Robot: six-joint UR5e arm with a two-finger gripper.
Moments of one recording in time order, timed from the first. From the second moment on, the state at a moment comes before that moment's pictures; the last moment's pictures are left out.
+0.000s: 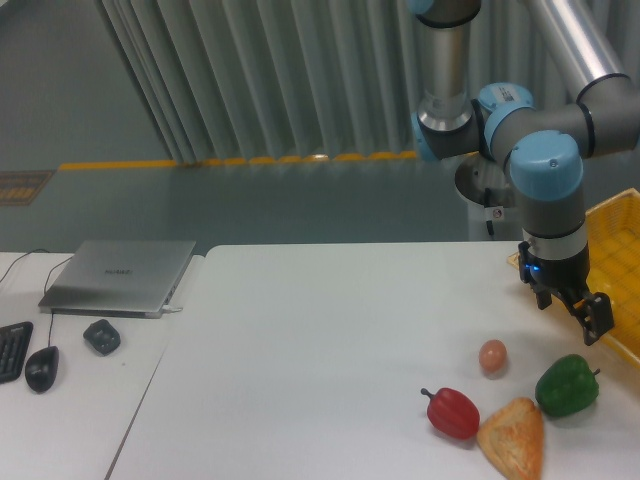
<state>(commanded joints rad) 2.38 -1.87 -1.53 -1.25 1.71 1.17</state>
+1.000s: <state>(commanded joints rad) 2.51 -1.82 -1.62 -1.19 1.50 0.99</state>
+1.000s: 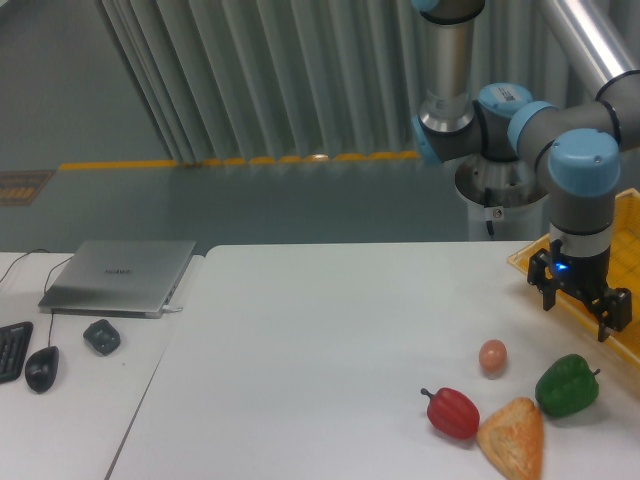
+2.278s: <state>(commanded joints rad) 2.54 -1.78 -1.65 -1.37 1.69 1.49</state>
